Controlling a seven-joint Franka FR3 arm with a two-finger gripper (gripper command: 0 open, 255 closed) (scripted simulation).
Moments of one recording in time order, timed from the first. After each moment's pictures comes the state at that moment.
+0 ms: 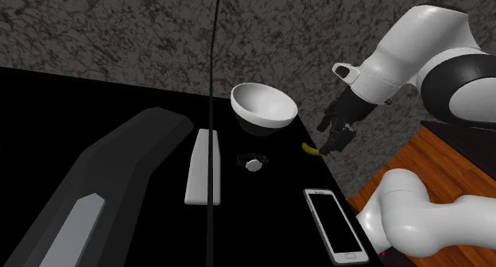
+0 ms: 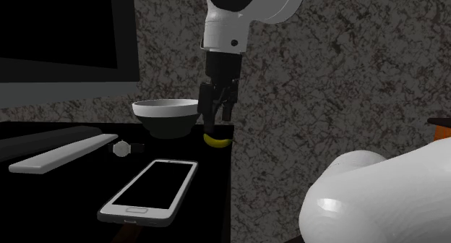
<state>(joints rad) 0.39 -1.05 0.07 -2.58 0.04 1.68 -0.29</state>
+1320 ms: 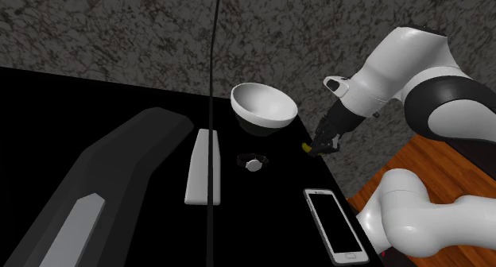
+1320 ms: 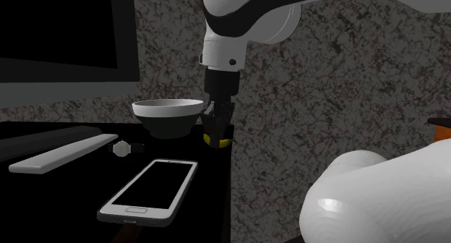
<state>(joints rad) 0.40 -1.06 0.07 -2.67 0.04 1.76 -0.30</state>
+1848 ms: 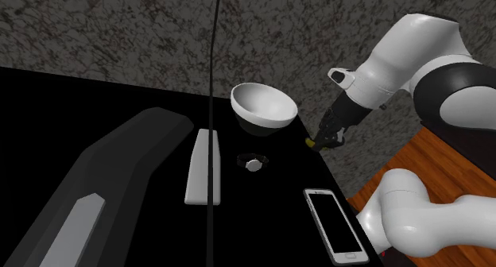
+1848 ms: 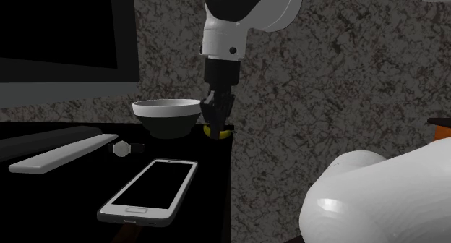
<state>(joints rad) 0.40 -1.04 0.07 -2.61 0.04 1.71 -0.30</state>
